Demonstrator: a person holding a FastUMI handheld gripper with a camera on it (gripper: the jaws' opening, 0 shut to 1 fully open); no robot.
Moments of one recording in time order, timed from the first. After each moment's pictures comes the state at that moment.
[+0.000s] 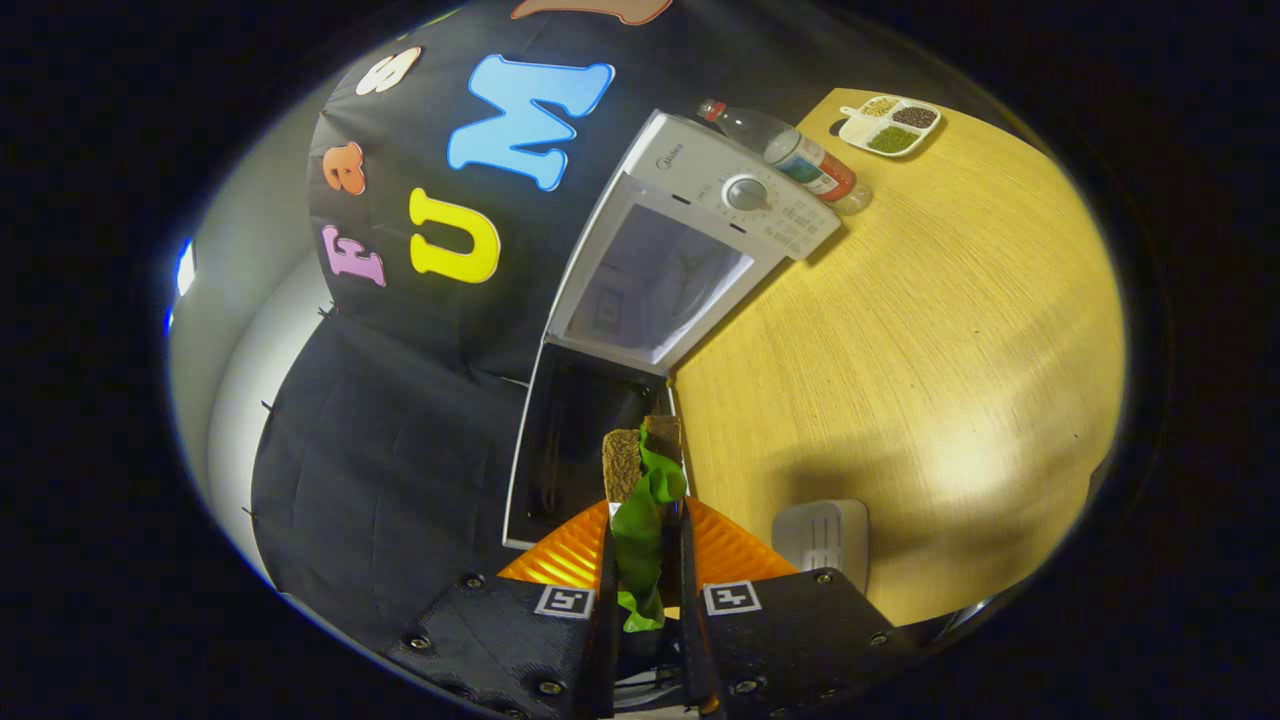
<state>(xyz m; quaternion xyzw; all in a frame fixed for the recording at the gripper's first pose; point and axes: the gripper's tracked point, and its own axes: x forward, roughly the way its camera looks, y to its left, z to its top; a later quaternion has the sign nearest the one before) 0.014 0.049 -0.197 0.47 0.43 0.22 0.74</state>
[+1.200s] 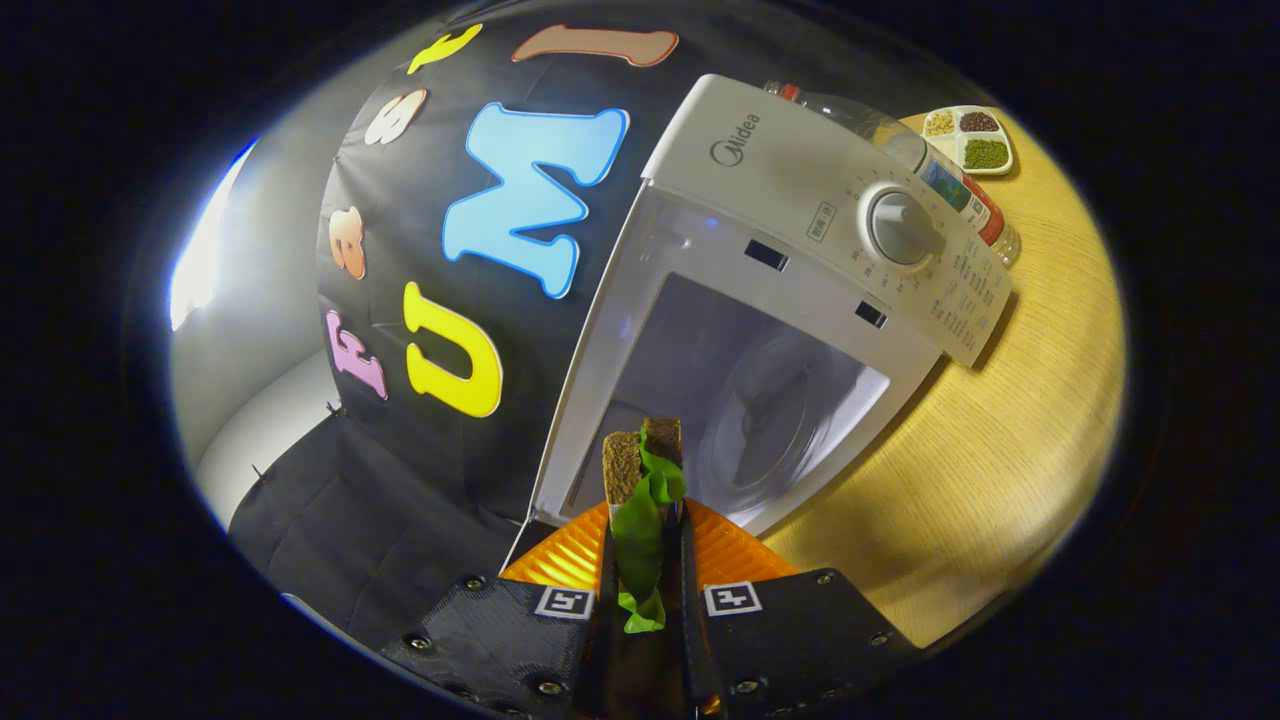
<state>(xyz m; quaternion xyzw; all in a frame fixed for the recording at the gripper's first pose) 0.237 0.133 -0.250 0.53 0.22 0.13 0.81</state>
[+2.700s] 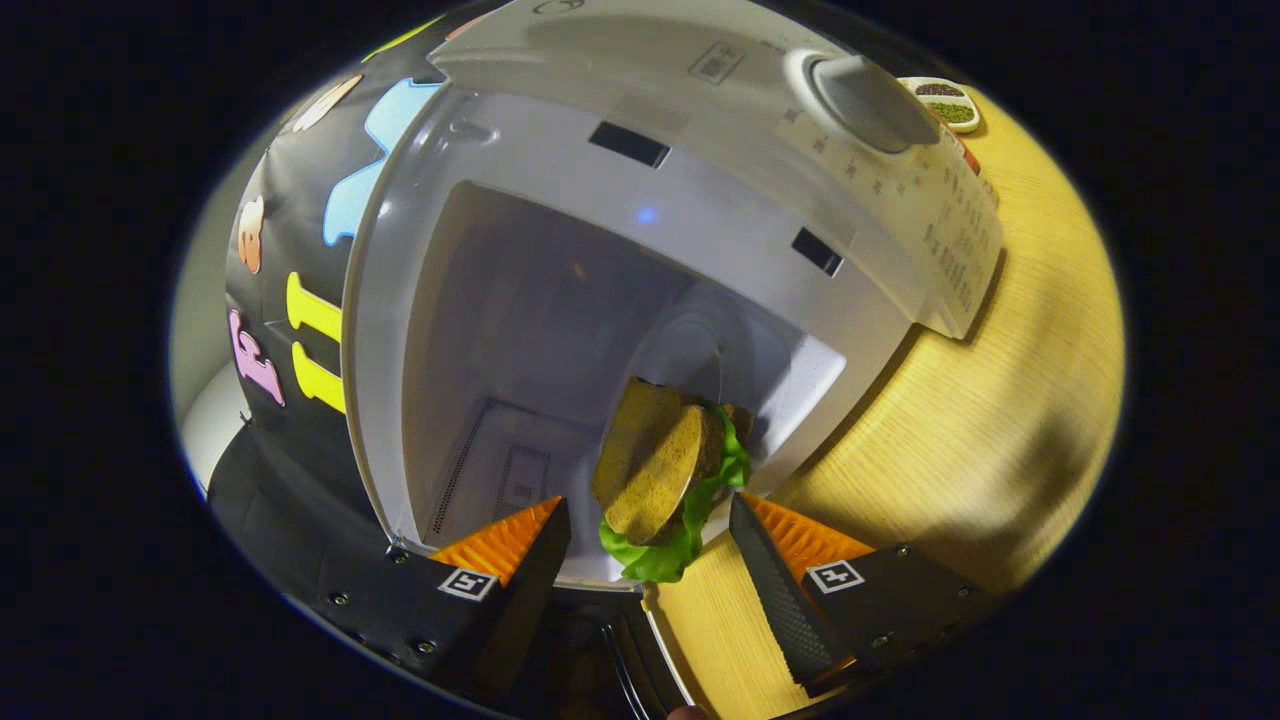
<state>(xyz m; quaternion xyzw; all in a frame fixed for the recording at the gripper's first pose) 0.274 0.149 -0.331 0.50 0.31 0.05 0.80</state>
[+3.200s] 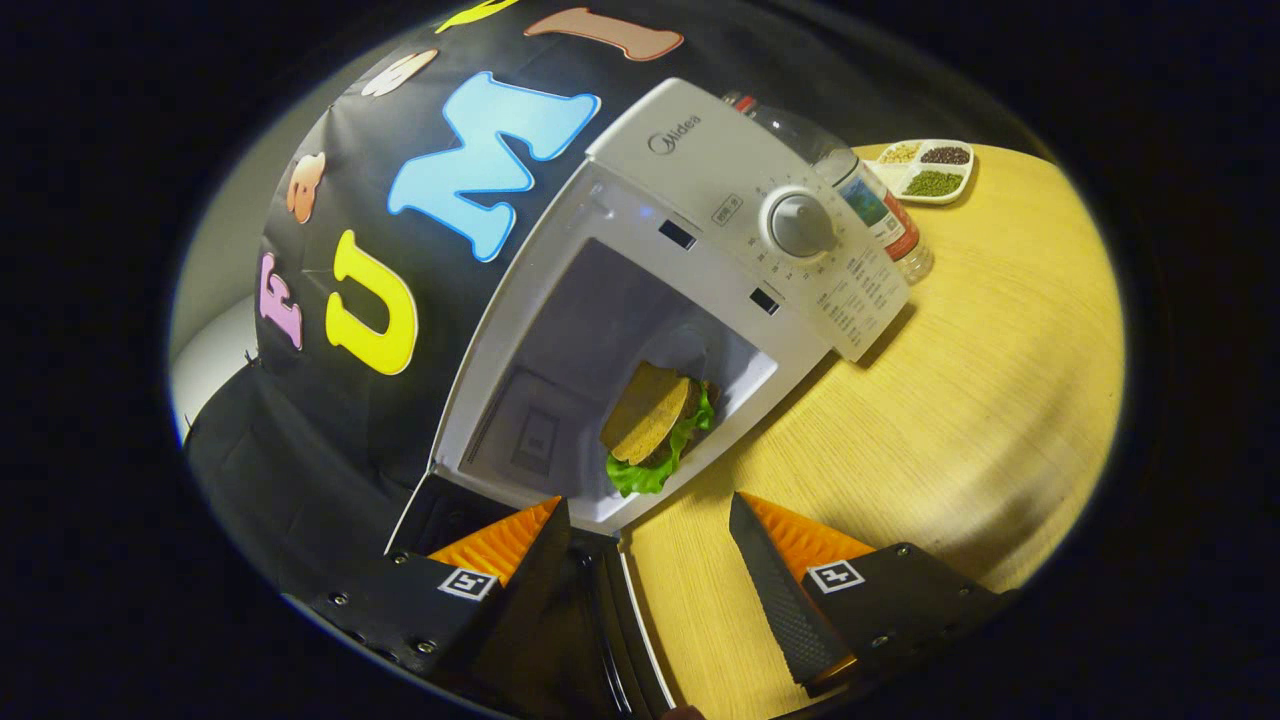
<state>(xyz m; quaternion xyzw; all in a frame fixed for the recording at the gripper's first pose) 0.170 0.117 -0.283 0.43 0.31 0.07 0.85</state>
